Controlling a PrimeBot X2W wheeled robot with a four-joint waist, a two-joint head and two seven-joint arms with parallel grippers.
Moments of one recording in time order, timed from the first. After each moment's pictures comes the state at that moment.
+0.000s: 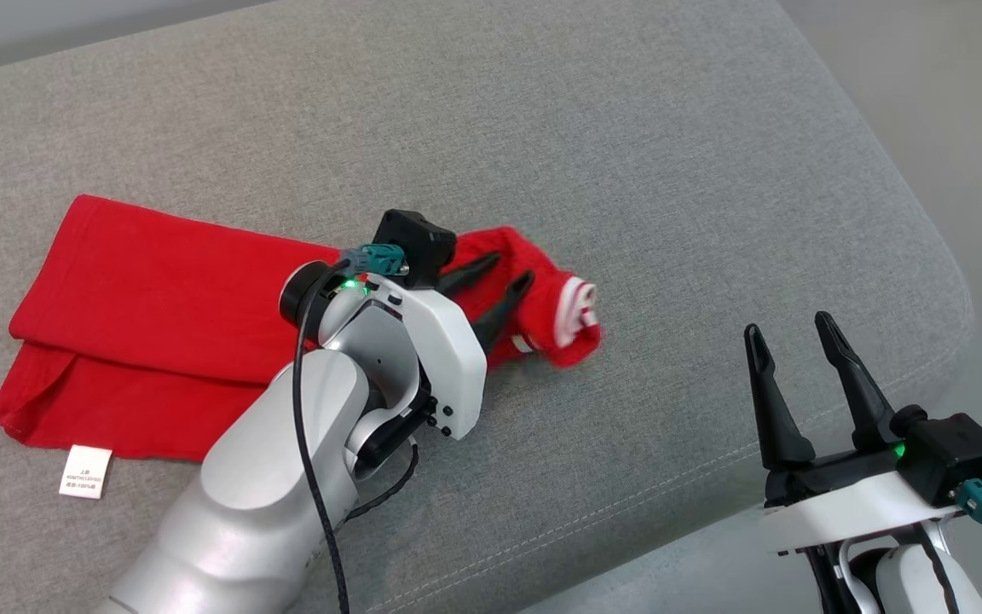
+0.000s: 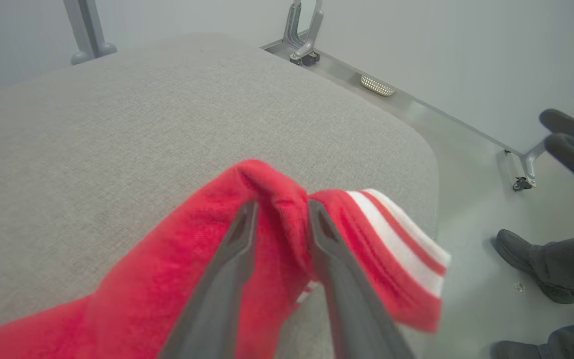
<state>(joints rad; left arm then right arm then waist) -0.71 0.12 -0.69 0.47 -0.61 -0.12 0.22 -0.13 -0.04 0.13 0.08 0.20 0.13 -0.23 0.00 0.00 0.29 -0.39</state>
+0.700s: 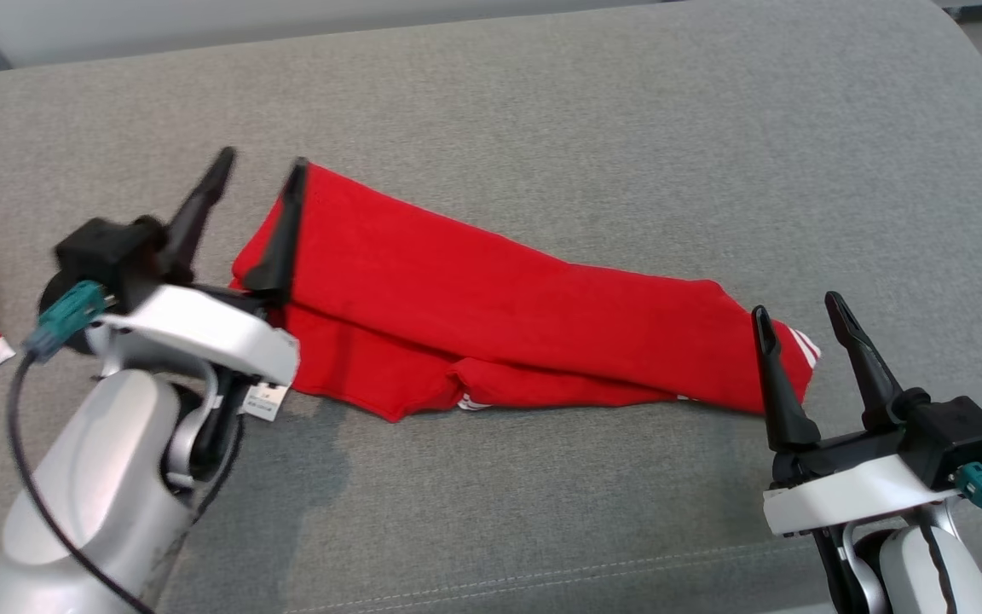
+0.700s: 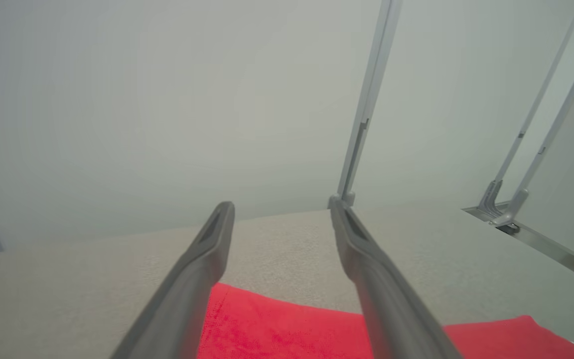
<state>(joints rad) -0.56 0.32 -0.44 0.27 -0.62 0.07 -0.17 -0.17 -0.04 0.11 0.10 0.14 0.13 -0.24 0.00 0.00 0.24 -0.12</state>
